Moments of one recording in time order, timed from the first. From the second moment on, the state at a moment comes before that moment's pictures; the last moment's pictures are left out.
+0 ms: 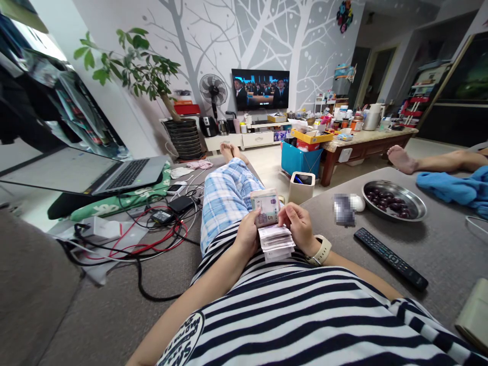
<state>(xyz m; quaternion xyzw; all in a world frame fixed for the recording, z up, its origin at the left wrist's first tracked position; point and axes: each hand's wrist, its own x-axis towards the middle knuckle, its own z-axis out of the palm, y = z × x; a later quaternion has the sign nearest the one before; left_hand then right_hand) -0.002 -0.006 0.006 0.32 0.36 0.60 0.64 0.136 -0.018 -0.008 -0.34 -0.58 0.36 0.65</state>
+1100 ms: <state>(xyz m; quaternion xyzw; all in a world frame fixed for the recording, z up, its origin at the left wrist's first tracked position) -0.003 -0.005 0.002 0.35 0.34 0.61 0.63 0.134 -0.015 -0.011 -0.36 -0.57 0.34 0.66</state>
